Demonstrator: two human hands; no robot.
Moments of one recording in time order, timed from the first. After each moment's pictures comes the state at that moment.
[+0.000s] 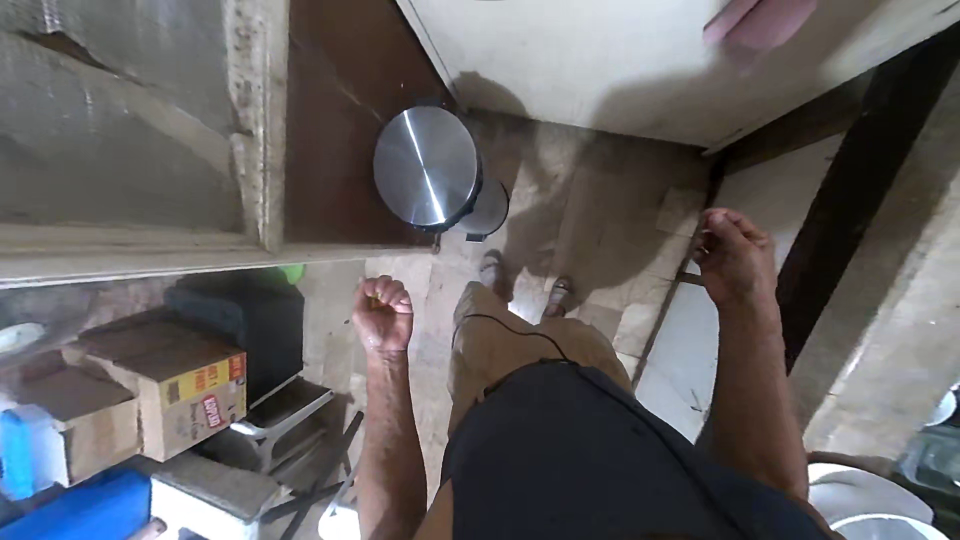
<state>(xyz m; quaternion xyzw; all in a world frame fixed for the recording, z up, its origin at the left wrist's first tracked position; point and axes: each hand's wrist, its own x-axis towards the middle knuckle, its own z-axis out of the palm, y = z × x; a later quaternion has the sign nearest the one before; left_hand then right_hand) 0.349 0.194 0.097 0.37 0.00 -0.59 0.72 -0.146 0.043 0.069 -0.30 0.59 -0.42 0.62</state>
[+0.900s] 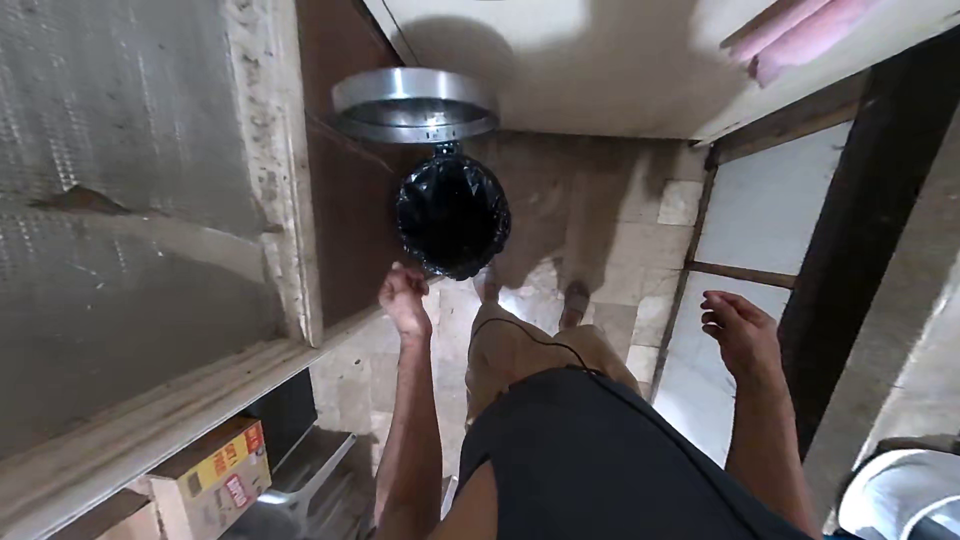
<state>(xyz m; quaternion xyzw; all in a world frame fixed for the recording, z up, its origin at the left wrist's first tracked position) 0.448 0.058 0.040 0.71 -0.22 -0.44 0.50 -0.062 0.105 0.048 -0.24 0.77 -0.30 0.52</state>
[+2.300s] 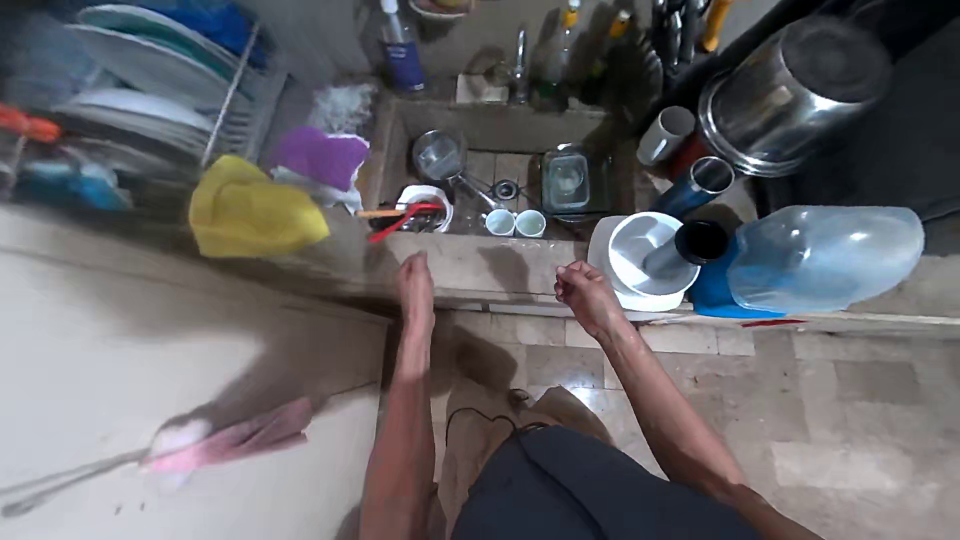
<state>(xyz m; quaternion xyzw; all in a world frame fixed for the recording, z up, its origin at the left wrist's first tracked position) -0.349 -0.029 0.143 0.26 -0.71 -0.66 0.03 -0.324 0.262 0.138 0.13 0.57 -0.81 0.10</state>
